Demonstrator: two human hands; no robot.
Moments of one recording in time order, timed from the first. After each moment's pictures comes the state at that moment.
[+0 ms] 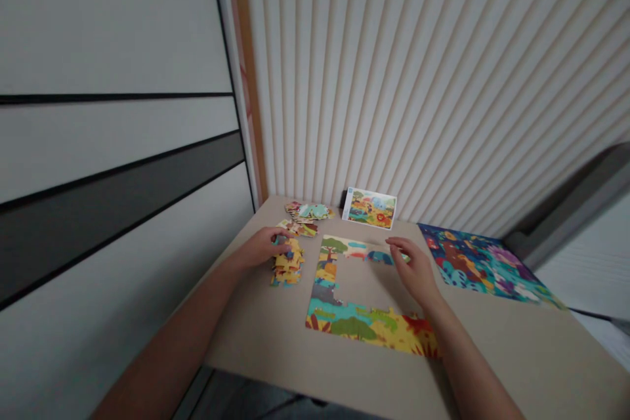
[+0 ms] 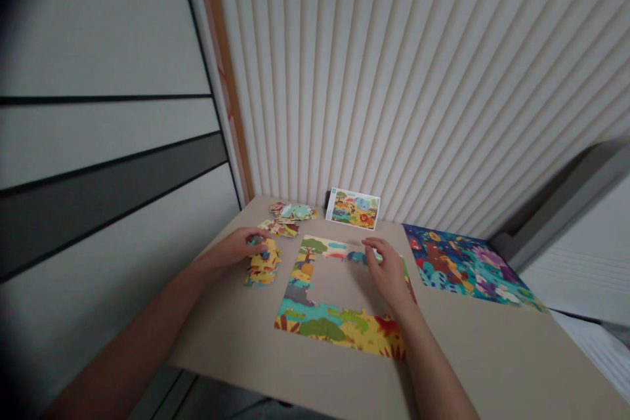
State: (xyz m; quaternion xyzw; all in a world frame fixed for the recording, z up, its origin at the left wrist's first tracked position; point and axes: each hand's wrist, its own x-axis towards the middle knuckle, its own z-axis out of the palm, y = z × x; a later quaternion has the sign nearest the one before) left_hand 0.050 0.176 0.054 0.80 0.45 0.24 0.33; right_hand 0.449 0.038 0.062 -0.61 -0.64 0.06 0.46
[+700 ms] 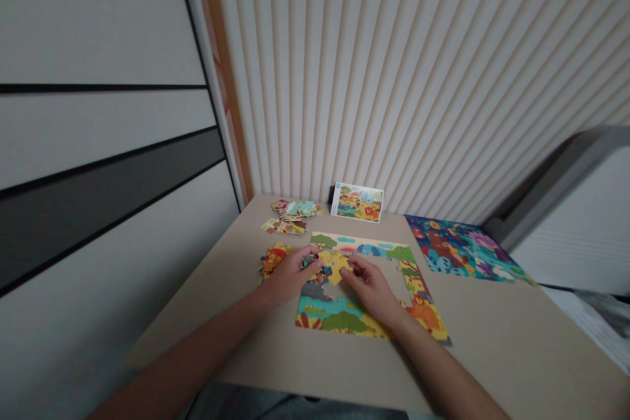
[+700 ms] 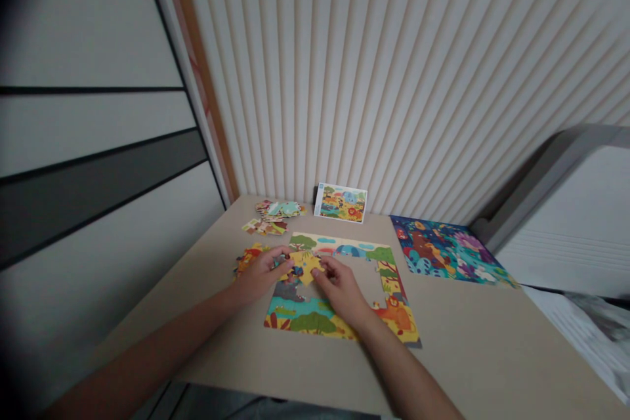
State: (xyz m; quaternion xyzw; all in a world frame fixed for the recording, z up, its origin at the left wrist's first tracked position) left_hand 0.151 0.089 0.043 0.69 0.31 0.33 0.56; right_hand 0.366 0.008 0.039 -0.52 -0.62 0.35 0.47
